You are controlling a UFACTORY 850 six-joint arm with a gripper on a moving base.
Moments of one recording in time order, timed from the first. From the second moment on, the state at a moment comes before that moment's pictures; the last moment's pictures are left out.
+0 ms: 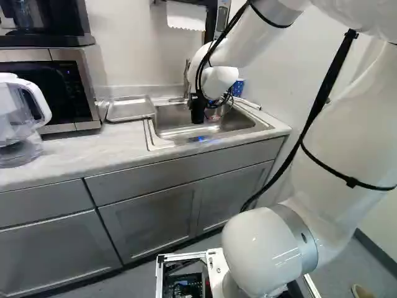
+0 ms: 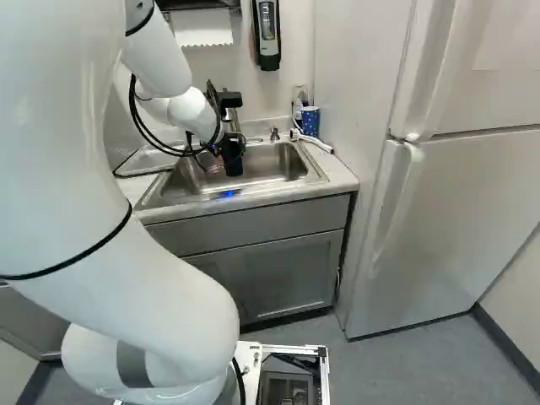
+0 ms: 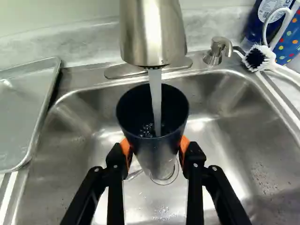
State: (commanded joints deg) arm 8.0 1.3 -46.1 20.6 3.8 -17.5
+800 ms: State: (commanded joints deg) arm 8.0 1.3 -46.1 20.6 3.8 -17.5
